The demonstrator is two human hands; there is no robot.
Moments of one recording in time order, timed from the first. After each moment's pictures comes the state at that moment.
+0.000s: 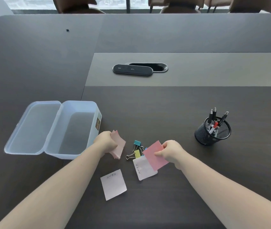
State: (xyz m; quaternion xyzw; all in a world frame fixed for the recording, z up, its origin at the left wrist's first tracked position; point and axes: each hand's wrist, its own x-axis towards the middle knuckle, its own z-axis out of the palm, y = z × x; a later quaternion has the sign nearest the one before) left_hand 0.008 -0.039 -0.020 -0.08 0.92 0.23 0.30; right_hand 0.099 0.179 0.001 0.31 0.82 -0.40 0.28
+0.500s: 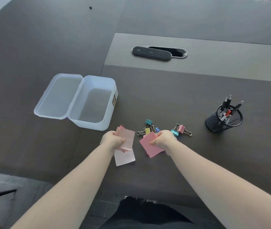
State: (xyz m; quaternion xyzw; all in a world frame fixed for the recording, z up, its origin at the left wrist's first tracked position) left_hand 0.104 -0.068 -0.015 -0.31 0.75 0.51 0.30; right_hand 0.114 0.125 -0.020 0.32 0.80 -0.39 0.33
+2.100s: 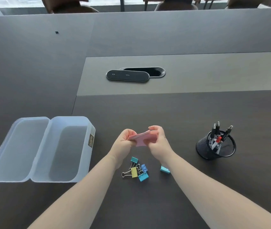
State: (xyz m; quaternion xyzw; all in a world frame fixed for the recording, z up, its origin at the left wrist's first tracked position) left_hand -0.014 0.036 -0.001 -0.04 0.72 0.61 0.32; right_hand 0.026 0.178 -0.019 0.25 0.72 -0.64 0.08
